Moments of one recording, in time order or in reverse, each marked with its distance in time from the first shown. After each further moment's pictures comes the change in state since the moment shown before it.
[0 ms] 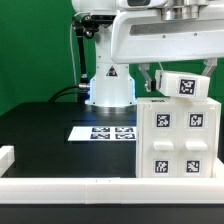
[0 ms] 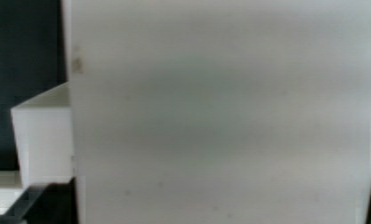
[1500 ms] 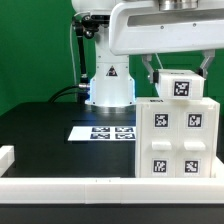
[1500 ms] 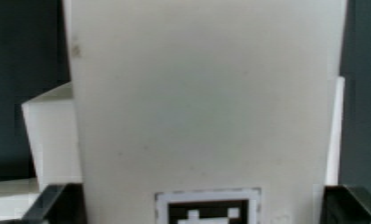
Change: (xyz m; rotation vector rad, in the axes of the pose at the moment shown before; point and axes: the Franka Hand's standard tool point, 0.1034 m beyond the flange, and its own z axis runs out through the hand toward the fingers) arm 0.004 0.001 -0.012 0.041 0.010 0.138
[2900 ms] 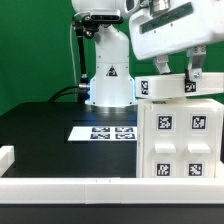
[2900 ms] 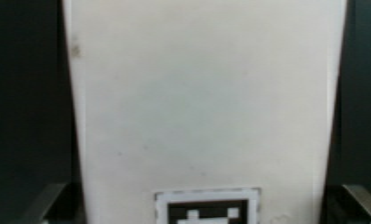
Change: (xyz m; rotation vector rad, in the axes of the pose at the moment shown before) arm 0.009 -0.003 0.001 0.193 0.132 1.157
